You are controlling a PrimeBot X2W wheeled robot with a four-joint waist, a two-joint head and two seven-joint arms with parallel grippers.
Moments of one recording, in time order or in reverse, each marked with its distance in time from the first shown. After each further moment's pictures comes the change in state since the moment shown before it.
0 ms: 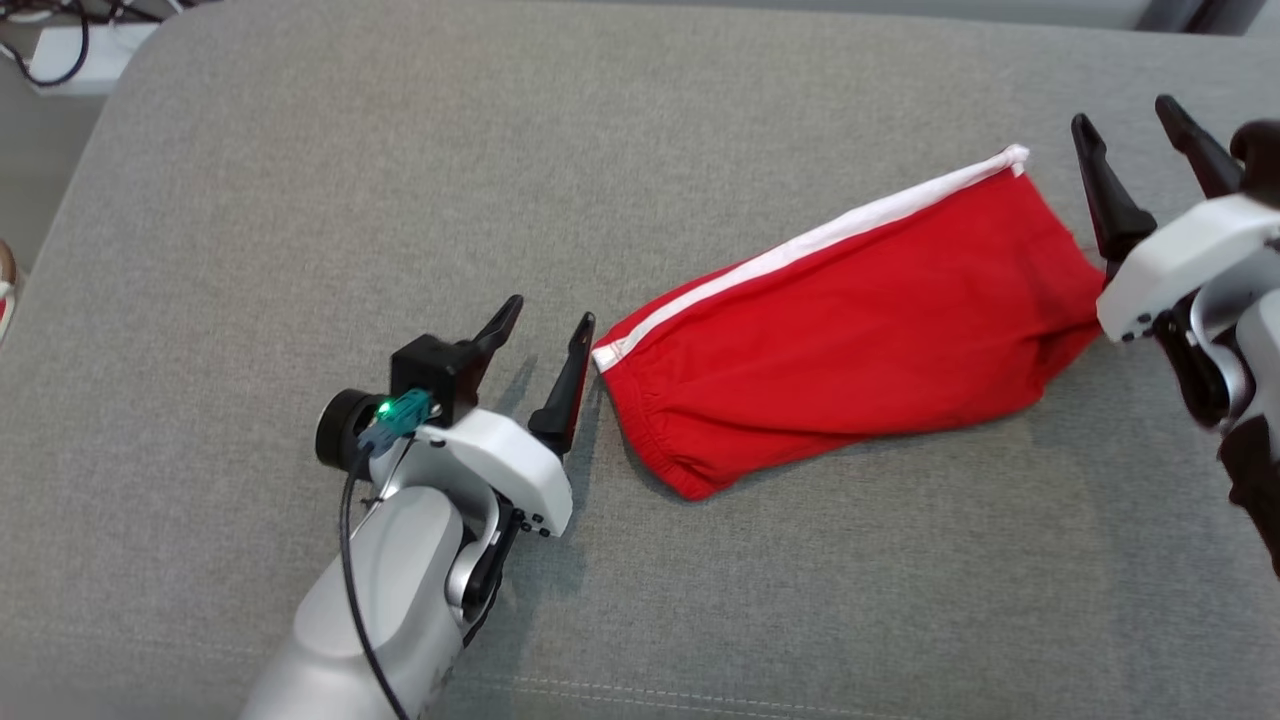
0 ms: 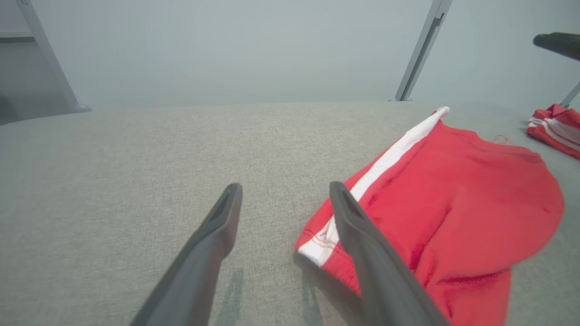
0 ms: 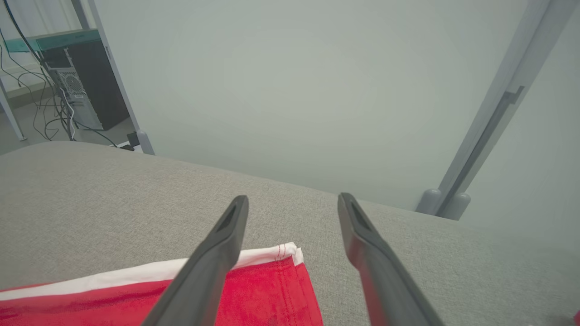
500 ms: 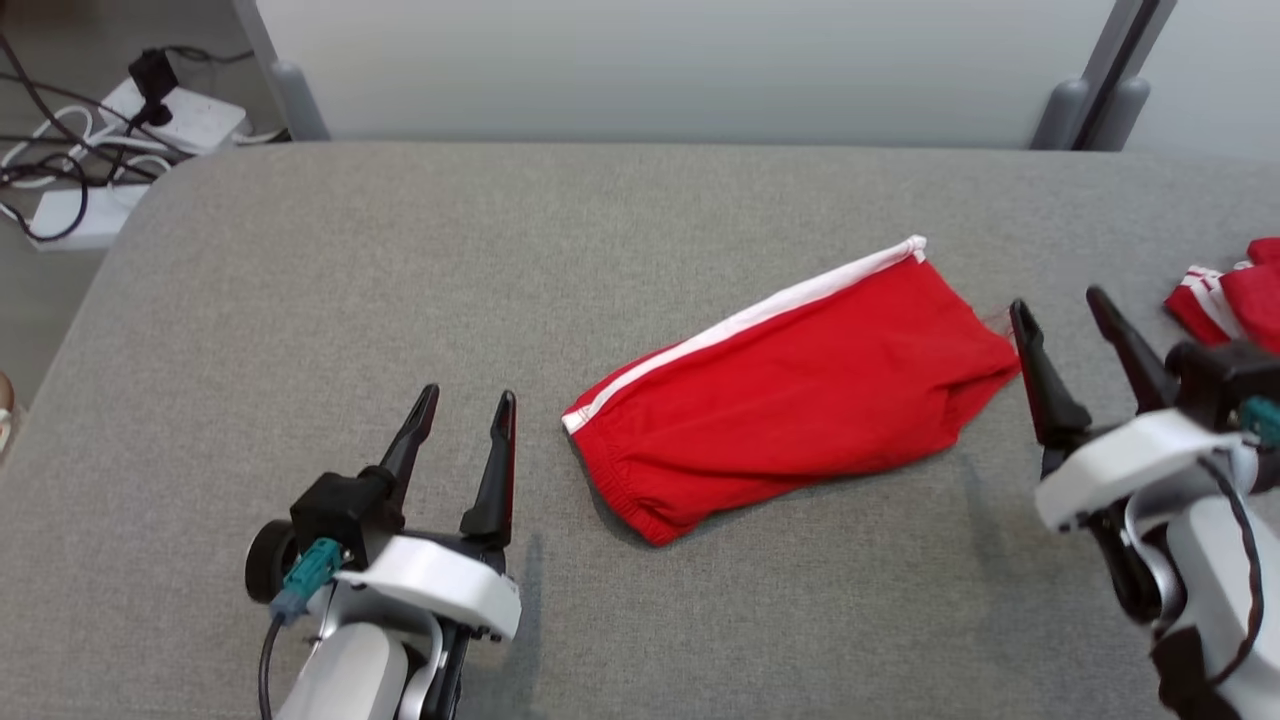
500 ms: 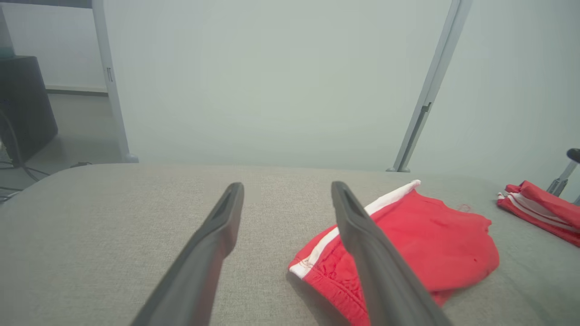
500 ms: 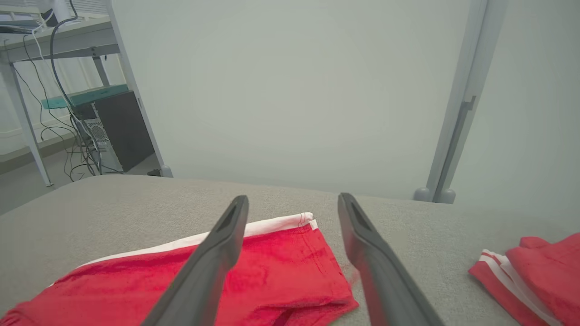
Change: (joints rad) left arm 0.353 0.030 0.221 -0.381 0.083 0.067 -0.003; right arm 0.448 0.098 -0.289 -0.347 -0.155 0.000 0.000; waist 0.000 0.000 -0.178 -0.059
